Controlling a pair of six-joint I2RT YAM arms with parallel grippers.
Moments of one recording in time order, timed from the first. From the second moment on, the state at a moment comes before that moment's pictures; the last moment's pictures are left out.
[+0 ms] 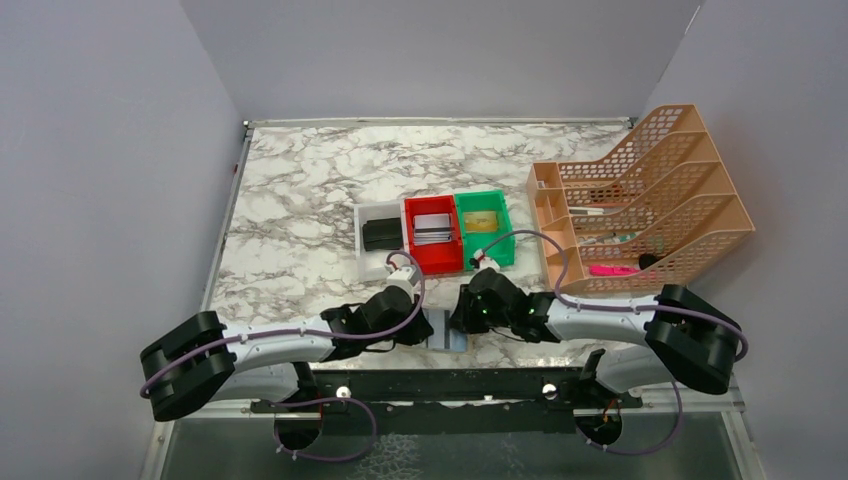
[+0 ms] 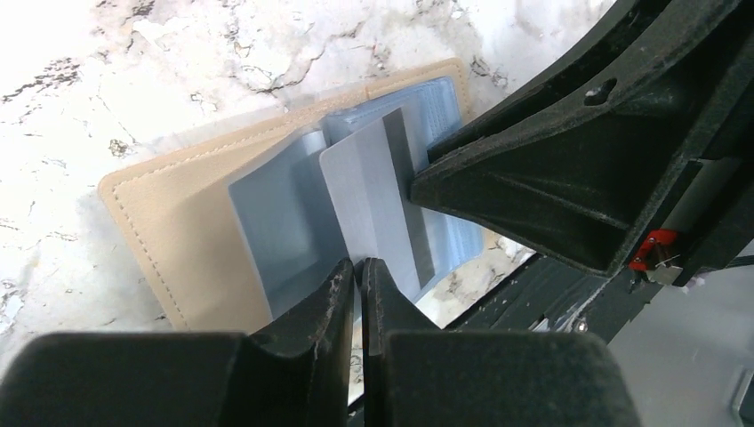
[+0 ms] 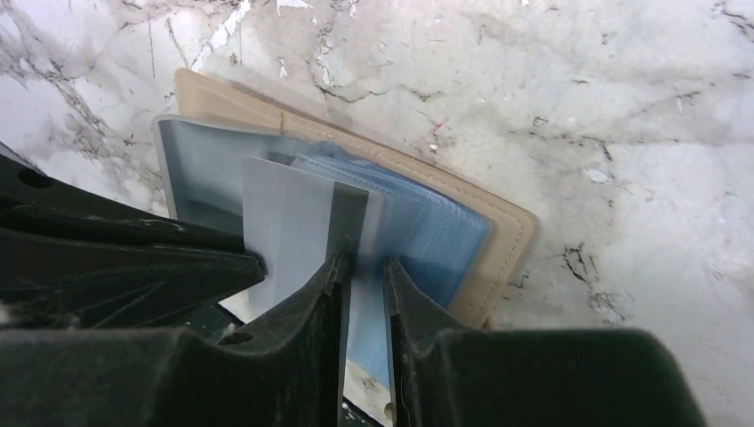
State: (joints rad) left arm -1.08 1.15 0.35 0.11 -0.08 -0.85; right arm 1.02 1.36 0.50 0.08 0.04 0.86
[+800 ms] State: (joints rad) left arm -1.08 1.06 0.33 0.09 -0.11 -0.87; right arm 1.02 1.37 0.49 0.10 0.00 0.87
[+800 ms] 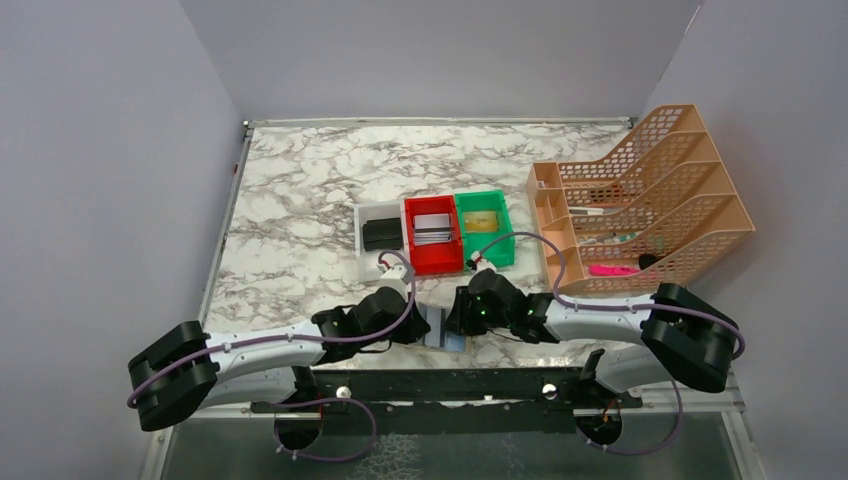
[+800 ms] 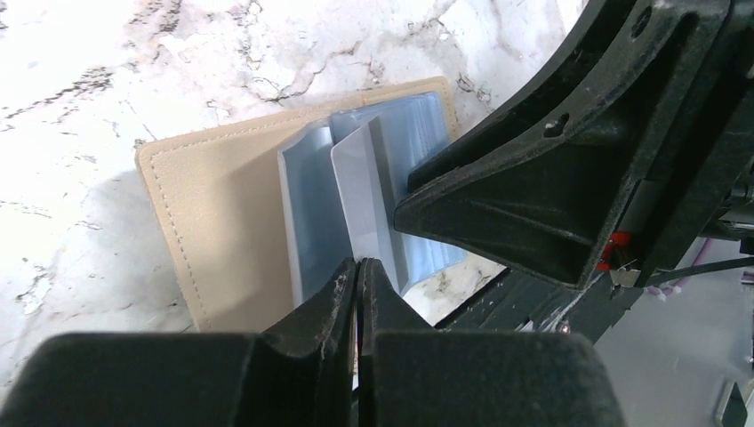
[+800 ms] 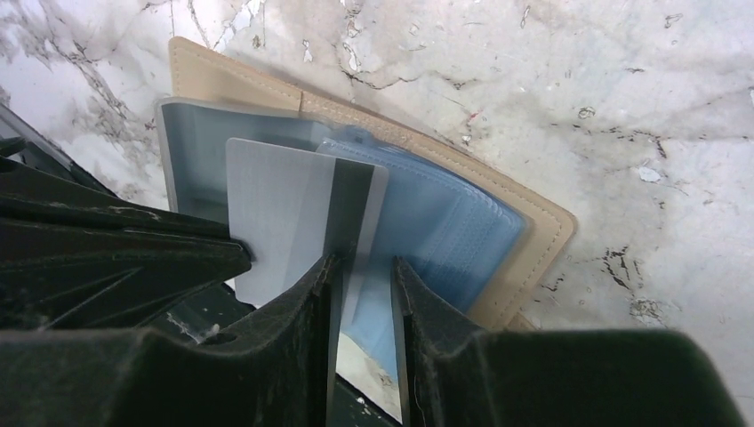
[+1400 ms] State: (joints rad) left arm -1.08 0.98 0.33 0.00 -0.15 -0.87; right arm 1.02 1.38 0.50 0.11 0.00 0.90
